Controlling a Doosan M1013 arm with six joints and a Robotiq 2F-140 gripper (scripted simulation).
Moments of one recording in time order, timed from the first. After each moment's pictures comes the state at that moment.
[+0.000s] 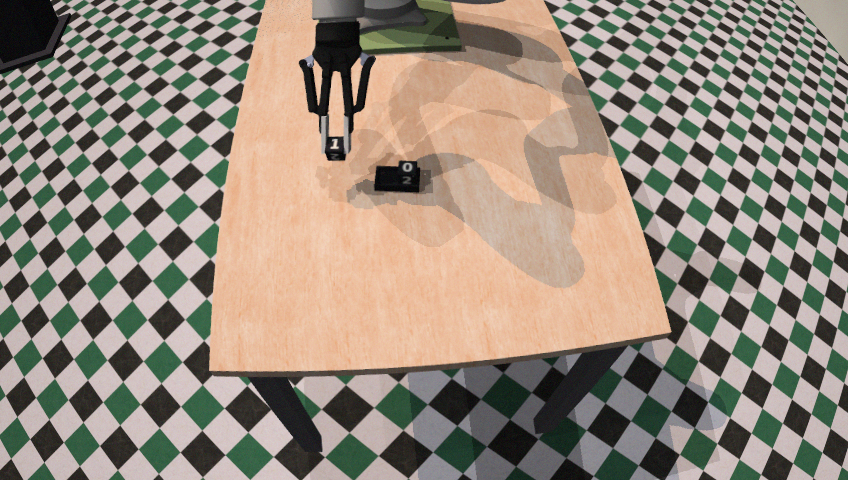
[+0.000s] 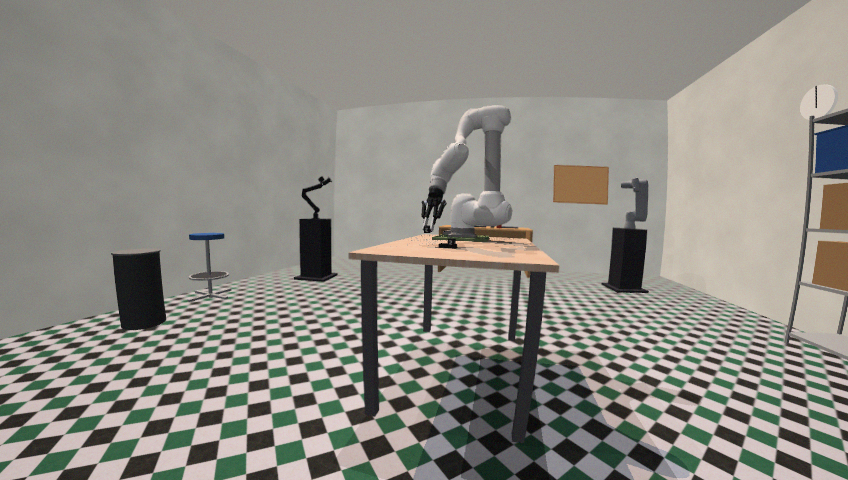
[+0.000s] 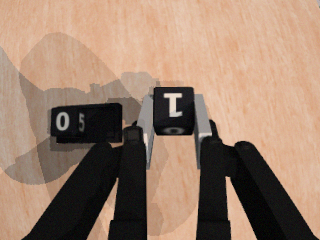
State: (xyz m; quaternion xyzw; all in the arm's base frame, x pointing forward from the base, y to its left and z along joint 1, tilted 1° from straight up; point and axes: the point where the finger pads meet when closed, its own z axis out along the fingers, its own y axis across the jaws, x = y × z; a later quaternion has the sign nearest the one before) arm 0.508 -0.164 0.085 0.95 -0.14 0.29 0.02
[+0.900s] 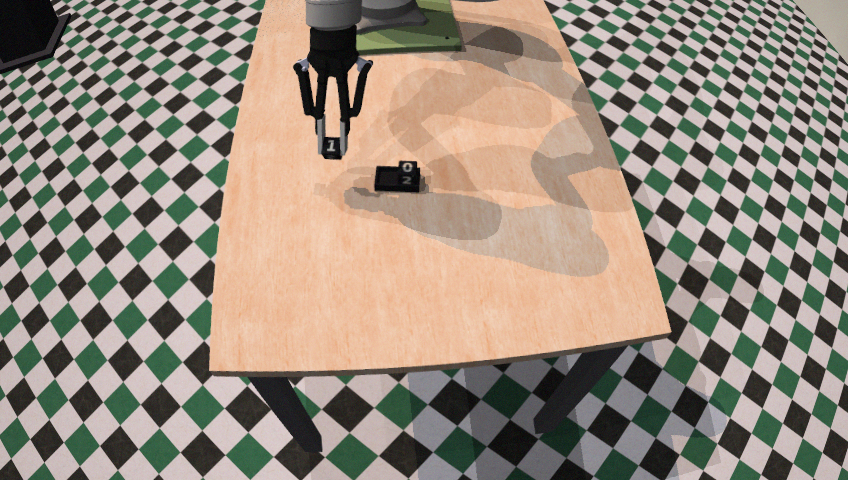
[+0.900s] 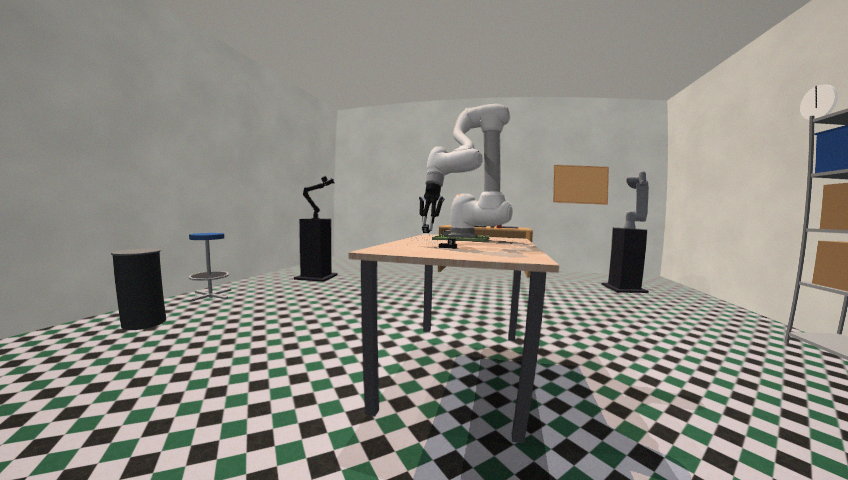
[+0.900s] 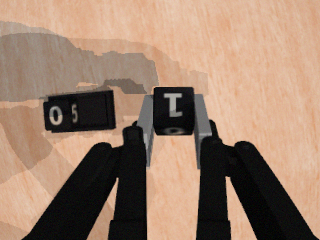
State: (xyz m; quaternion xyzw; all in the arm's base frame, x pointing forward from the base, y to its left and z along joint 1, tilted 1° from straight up) arm 0.513 -0.171 0.089 0.97 -0.15 0.17 0.02
